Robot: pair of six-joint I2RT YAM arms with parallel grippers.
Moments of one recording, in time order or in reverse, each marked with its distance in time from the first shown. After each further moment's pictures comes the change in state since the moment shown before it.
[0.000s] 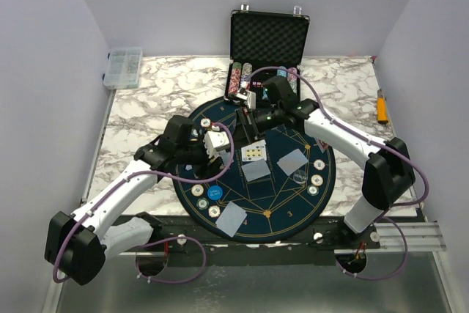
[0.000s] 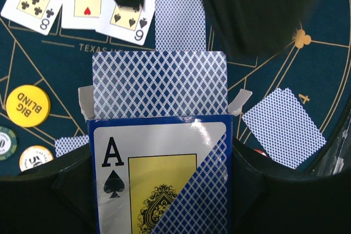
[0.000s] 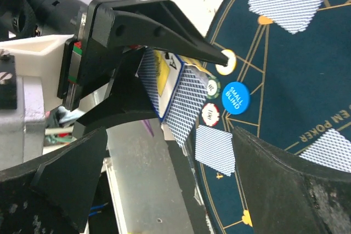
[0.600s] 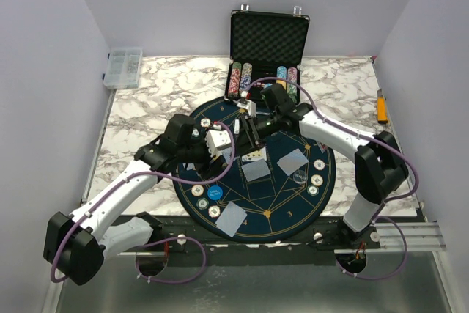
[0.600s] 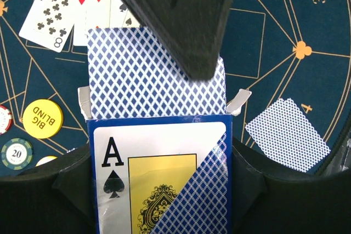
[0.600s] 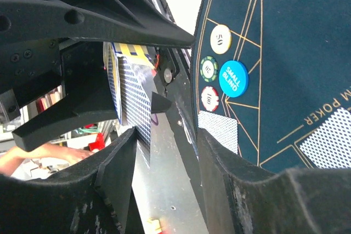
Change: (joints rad) left arm -0.037 0.003 0.026 0.033 -0.011 -0.007; right arm 0.012 0.068 -0.061 0.008 -0.056 0.023
